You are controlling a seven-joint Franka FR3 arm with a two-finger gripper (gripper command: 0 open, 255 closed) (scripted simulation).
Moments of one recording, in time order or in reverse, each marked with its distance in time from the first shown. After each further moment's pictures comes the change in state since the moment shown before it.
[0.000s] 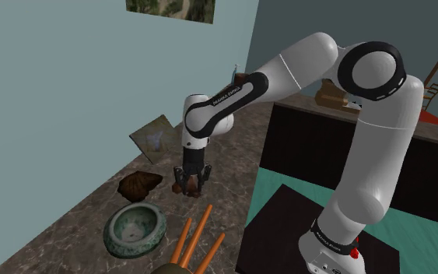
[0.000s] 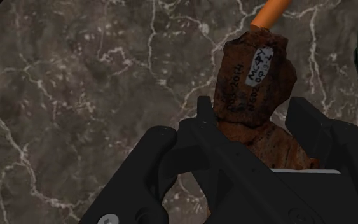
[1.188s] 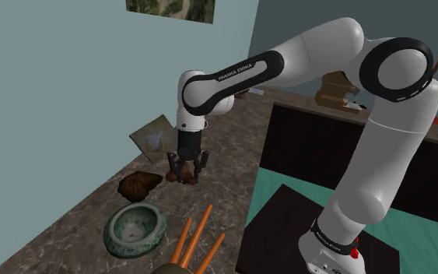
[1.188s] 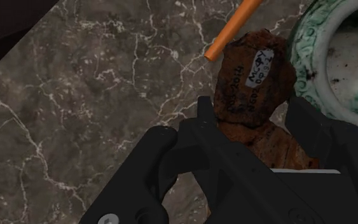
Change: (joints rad) arm 0.016 -0.107 0.027 0.088 0.020 -0.173 0.080
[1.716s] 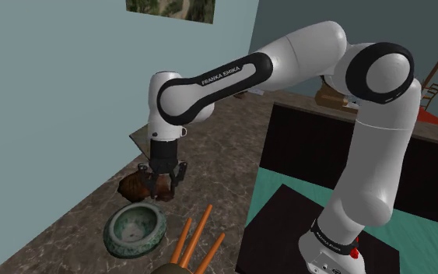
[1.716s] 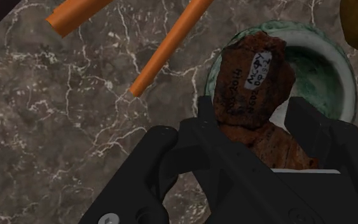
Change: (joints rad) arm 0.115 0.127 0.067 0.151 -0.035 0.029 0.195
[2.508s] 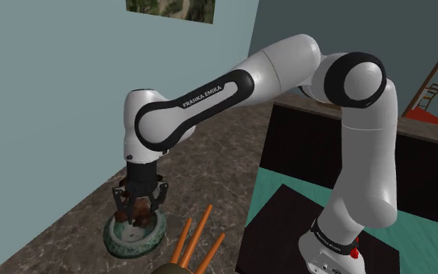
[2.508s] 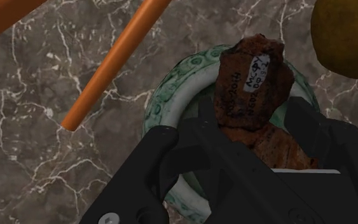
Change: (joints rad) arm 0.110 0.162 0.021 0.105 -0.062 0.088 0.131
